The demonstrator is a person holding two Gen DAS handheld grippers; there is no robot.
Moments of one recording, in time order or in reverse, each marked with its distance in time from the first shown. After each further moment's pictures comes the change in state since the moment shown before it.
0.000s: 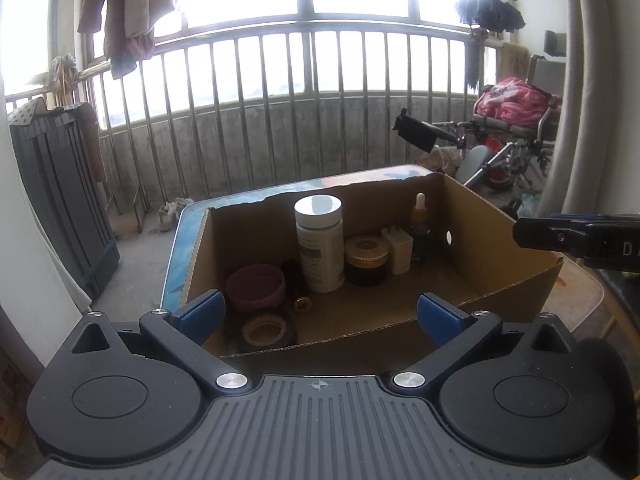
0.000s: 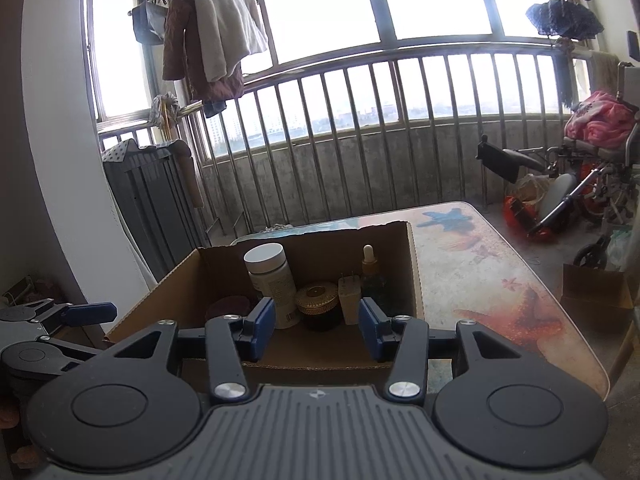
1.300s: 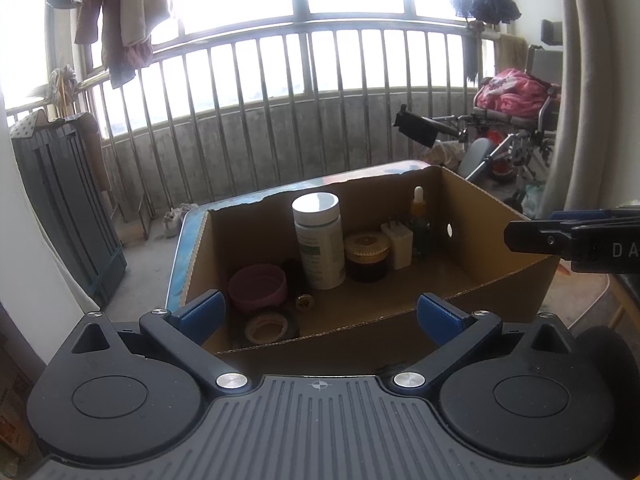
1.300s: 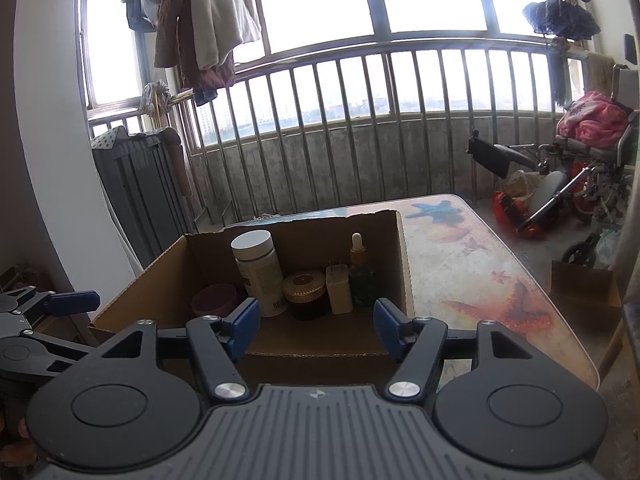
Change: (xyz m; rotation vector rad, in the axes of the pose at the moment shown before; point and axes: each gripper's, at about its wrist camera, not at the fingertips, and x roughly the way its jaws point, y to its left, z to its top) left arm -0.002 -0.010 -0.005 0.040 0.001 0.018; right arm 0.005 -0.003 -0.003 -0.013 0.032 -0.024
